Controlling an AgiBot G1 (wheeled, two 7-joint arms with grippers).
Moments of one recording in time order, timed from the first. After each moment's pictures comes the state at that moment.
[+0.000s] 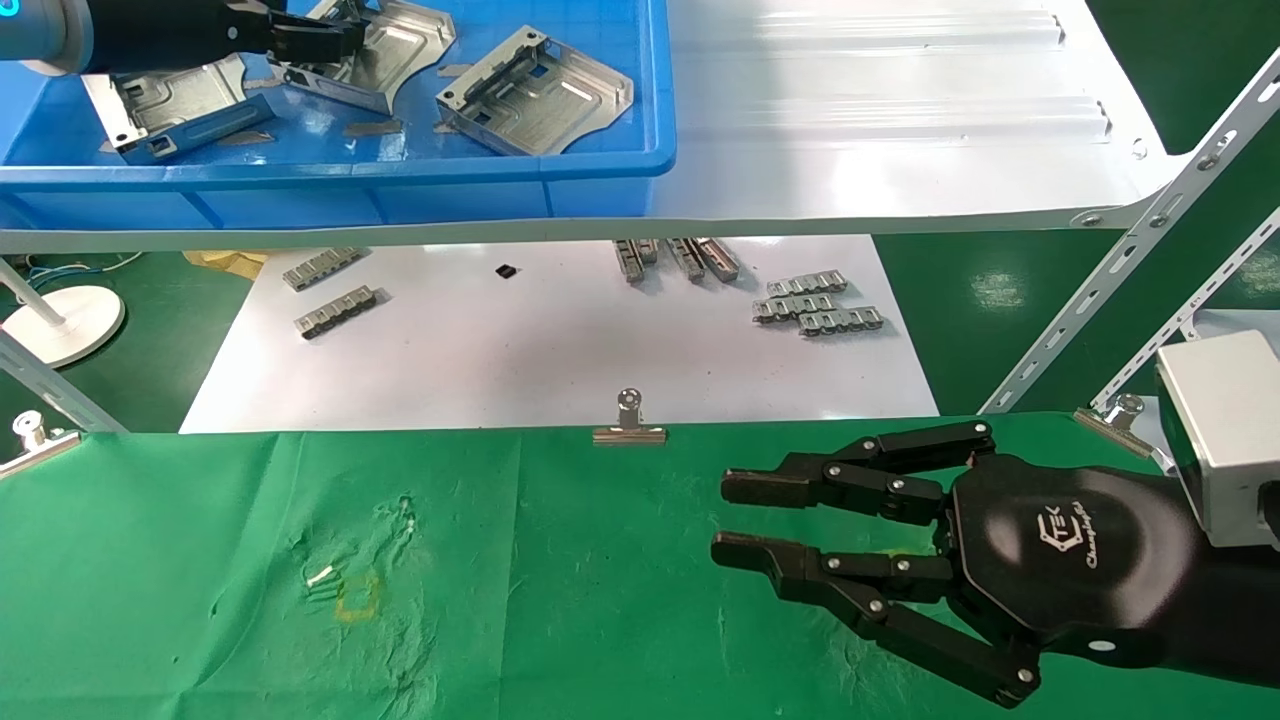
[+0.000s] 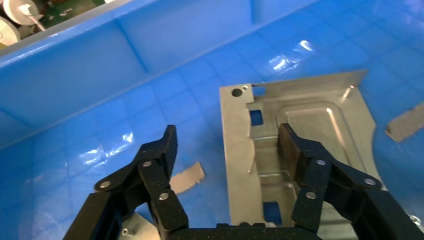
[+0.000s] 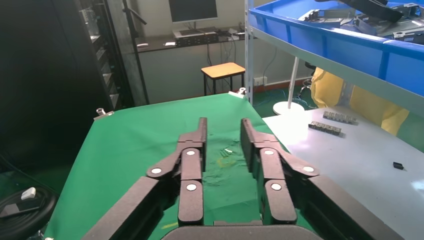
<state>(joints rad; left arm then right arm) -2.15 1.21 0.62 0.01 1.57 0.77 -0.22 1.09 -0.57 -0.38 1.25 -0.66 -1.45 0.13</state>
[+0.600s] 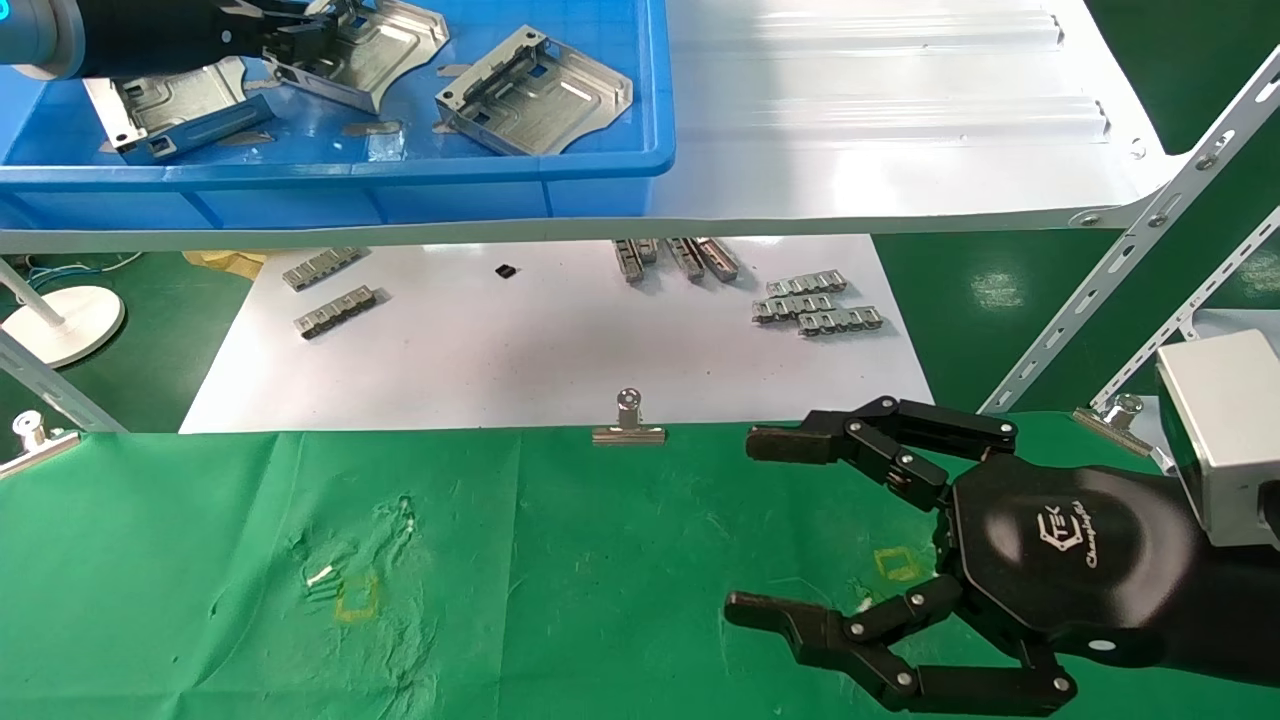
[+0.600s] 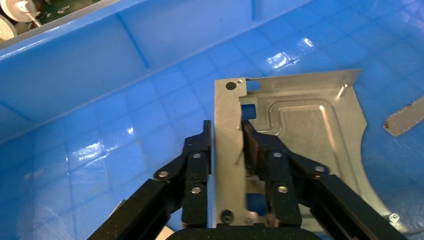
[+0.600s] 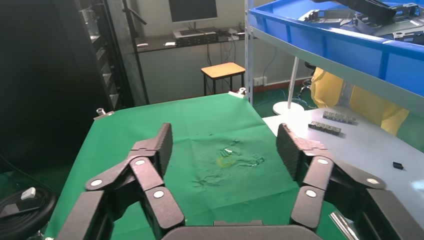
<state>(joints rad) -2.14 1.19 0.62 0.00 1.57 0.79 -0.24 1.09 -0.57 -0.38 1.25 -0.66 -1.45 0.13</state>
